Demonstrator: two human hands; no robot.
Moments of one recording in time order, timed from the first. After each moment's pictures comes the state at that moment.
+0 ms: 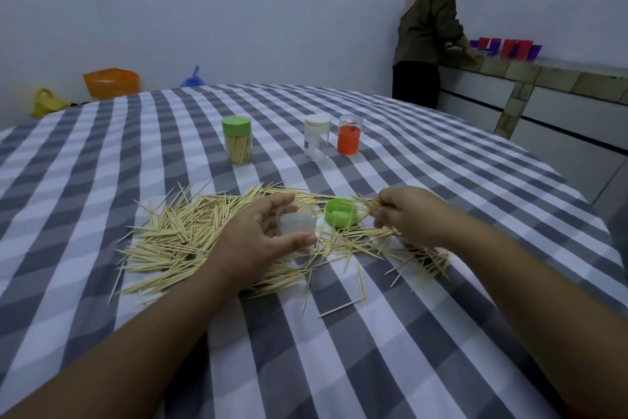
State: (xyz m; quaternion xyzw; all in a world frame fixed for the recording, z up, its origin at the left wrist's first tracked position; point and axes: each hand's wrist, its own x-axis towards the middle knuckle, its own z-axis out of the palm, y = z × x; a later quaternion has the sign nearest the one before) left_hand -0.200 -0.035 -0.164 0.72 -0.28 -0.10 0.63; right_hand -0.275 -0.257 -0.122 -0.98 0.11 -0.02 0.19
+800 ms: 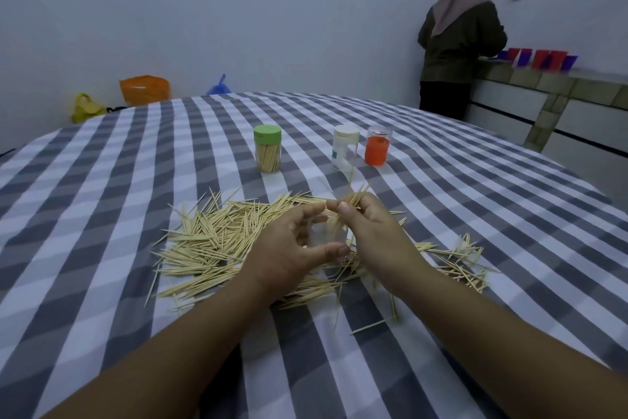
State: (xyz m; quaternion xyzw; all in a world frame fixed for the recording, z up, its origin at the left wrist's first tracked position) left_hand -0.191 -0.032 -0.171 0.73 -0.29 -0.09 0.61; right_hand -0.252 -0.162 -0.141 -0.78 0.12 -0.16 0.59
